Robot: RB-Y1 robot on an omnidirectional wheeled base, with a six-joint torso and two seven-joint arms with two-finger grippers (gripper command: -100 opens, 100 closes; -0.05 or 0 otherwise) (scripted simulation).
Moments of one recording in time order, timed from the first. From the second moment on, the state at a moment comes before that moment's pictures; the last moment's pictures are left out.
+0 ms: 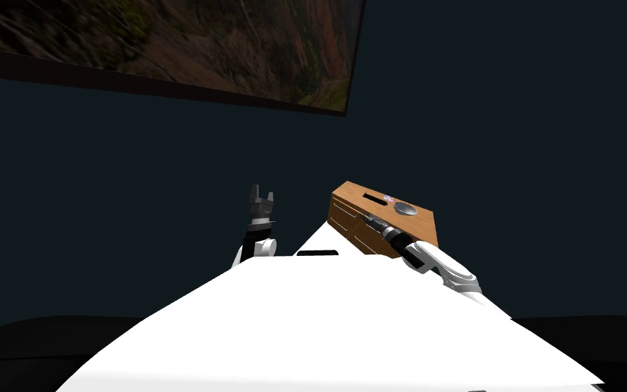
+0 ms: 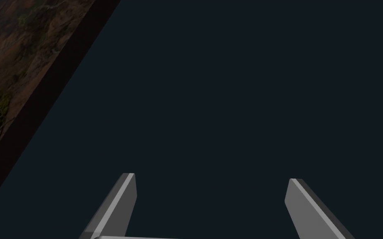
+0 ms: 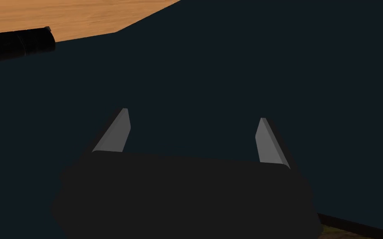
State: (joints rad) left arm 0.46 0.04 -0.05 -2.20 0.01 -0.38 0.11; right arm 0.48 -0.72 -0.02 -1.76 0.81 -0.29 -0.22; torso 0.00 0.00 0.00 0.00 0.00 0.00
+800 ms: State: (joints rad) left arm 0.46 0.04 -0.05 -2.20 0.01 -0.38 0.11; right arm 0.48 -0.90 0.02 -1.59 0.98 -0.29 -0.29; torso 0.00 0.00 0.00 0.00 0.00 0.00
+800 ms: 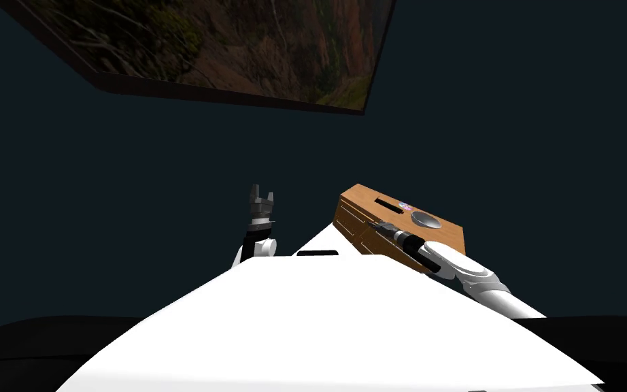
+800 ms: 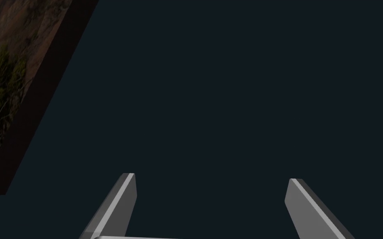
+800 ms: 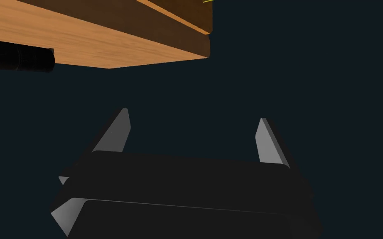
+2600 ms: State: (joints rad) left arm 0.46 0.04 -0.05 -2.20 0.01 -0.38 0.11; right arm 0.45 -1.22 0.18 -1.14 1.25 -0.39 -0.41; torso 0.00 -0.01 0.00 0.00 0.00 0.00
